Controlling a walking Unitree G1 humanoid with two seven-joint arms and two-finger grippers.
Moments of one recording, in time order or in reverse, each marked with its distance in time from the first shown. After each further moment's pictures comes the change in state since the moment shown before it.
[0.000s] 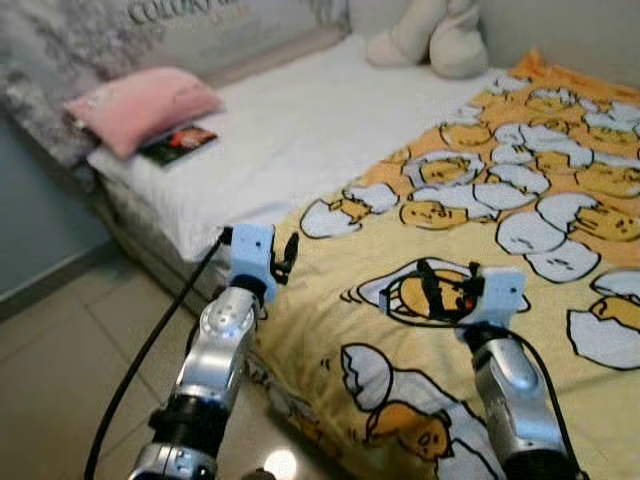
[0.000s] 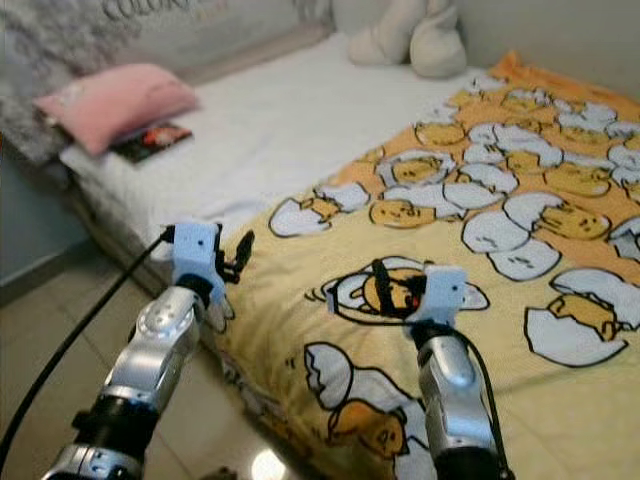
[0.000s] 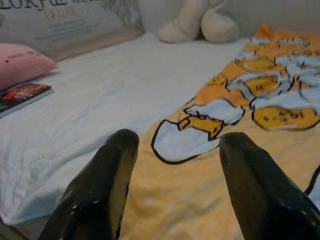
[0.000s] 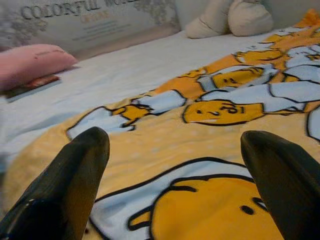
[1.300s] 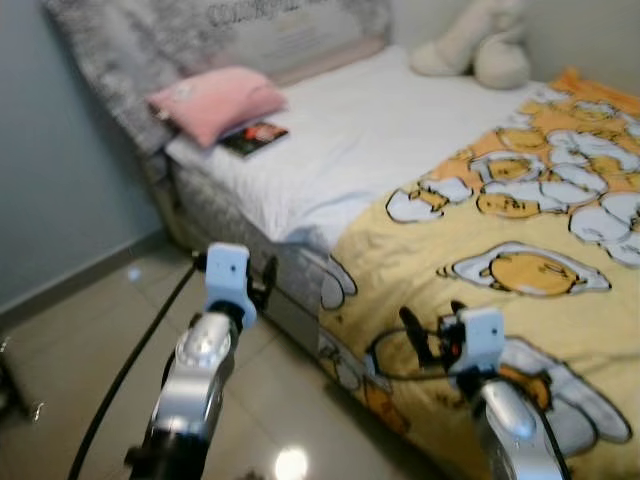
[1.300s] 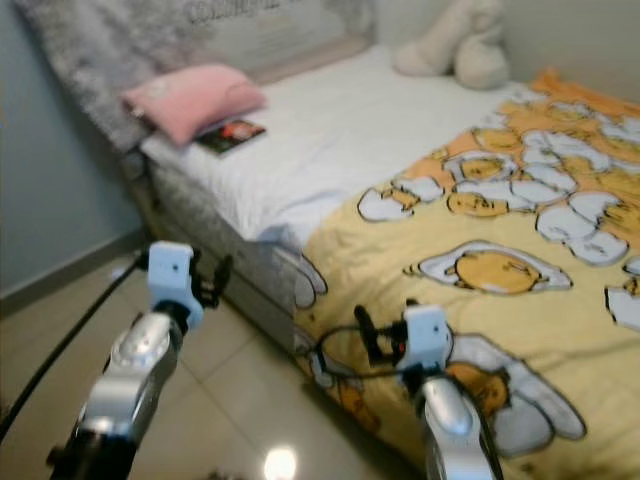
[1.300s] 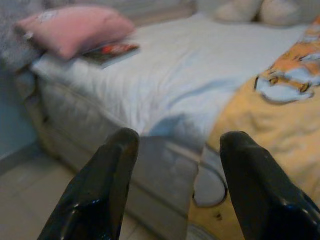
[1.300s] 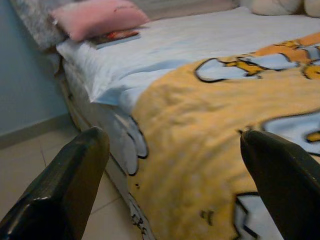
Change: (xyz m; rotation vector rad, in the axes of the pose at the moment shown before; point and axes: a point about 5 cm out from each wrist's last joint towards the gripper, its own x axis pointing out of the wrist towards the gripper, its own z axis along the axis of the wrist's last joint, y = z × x) left arm -0.028 0.020 -0.026 -0.035 0.101 0.091; right arm -0.038 0.005 -0.026 -0.079 0.103 0.070
